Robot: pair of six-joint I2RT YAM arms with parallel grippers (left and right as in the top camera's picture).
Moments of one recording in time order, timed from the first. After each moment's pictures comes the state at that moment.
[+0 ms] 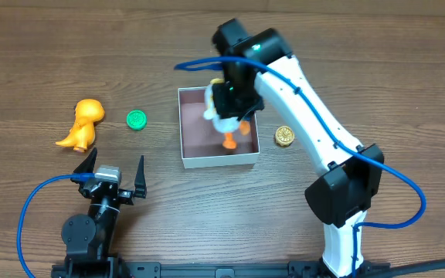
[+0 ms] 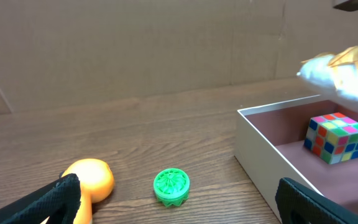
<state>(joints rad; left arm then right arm) 0.06 0.01 0.01 -0.06 0.18 0.08 0.58 2.10 2.12 -1.46 -0.18 0.35</state>
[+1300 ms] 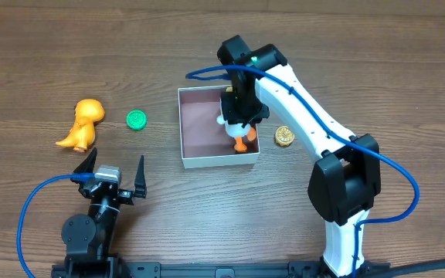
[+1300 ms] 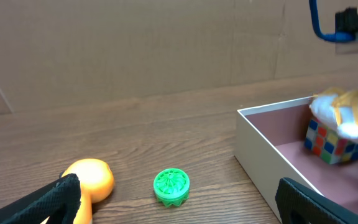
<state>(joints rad) 0.06 0.02 0.01 -0.06 0.18 0.08 0.53 2.10 1.88 -1.30 -0.08 0.41</state>
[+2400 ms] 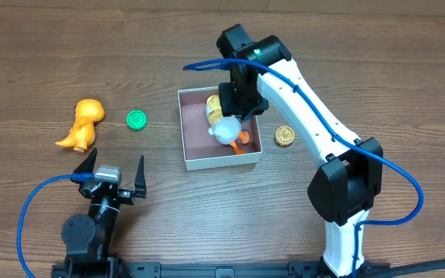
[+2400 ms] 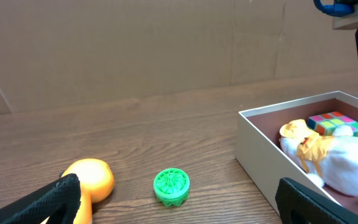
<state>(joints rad) 0.06 0.02 0.01 -0.06 0.18 0.08 0.53 2.10 1.99 -1.34 -0.09 0.37</state>
